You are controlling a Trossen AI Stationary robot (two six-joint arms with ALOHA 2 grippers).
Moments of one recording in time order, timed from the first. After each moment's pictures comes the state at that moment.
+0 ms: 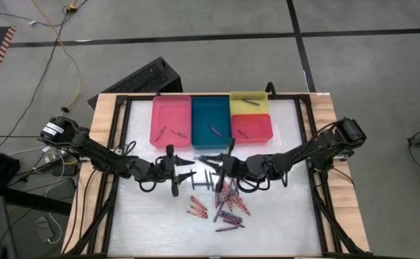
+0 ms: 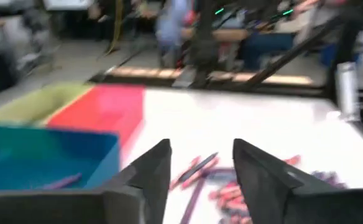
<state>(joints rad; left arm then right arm) -0.36 1.34 0.44 0.85 -0.57 -0.05 0.34 1.55 1.01 0.65 0.67 -0.22</state>
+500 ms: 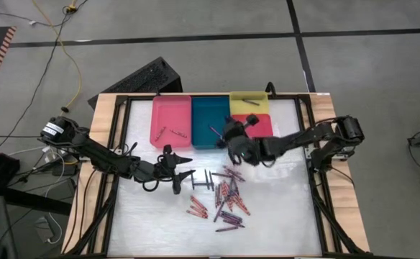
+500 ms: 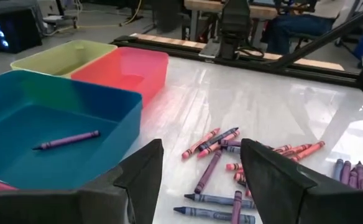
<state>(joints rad) -0.36 1.34 0.44 0.73 -0.63 -0.20 0.07 1.55 1.01 0.20 1.20 -0.10</state>
